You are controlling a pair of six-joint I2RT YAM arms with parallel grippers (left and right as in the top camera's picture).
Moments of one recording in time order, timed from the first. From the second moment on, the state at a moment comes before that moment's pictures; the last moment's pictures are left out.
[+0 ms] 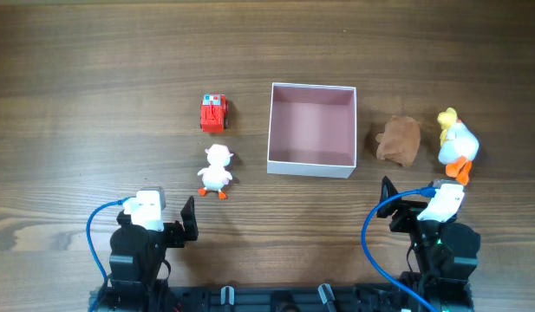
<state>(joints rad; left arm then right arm) -0.10 0.04 0.17 -0.67 0.01 -0.16 -0.12 0.01 0.16 -0.52 -0.13 0.15</state>
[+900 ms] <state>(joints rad) -0.10 0.04 0.17 -0.49 0.10 -0.18 -0.12 0.02 0.16 -0.41 -0.29 0.67</state>
